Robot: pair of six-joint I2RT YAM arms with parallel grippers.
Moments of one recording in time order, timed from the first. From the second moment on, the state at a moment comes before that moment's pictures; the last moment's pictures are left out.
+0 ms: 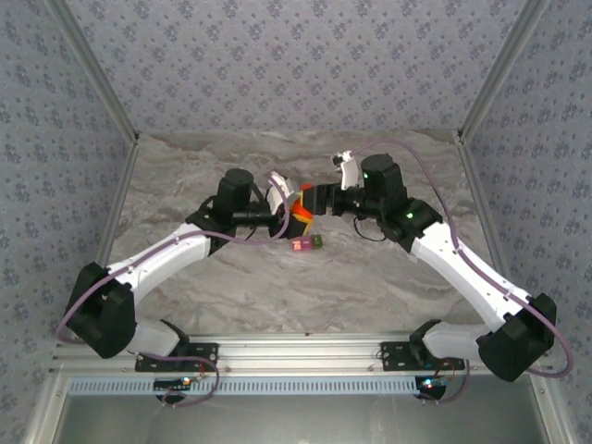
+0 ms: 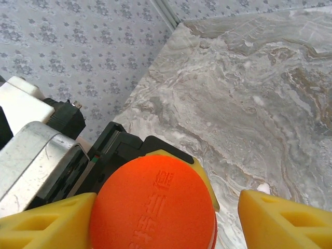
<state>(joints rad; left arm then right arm) -0.64 1.39 0.97 0.03 0.69 0.08 0.59 1.23 1.13 -0.31 -0.41 0.46</state>
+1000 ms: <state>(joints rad) -0.66 1.39 0.99 0.08 0.72 -0.01 0.57 1.21 1.01 -0.12 -0.54 0.44</state>
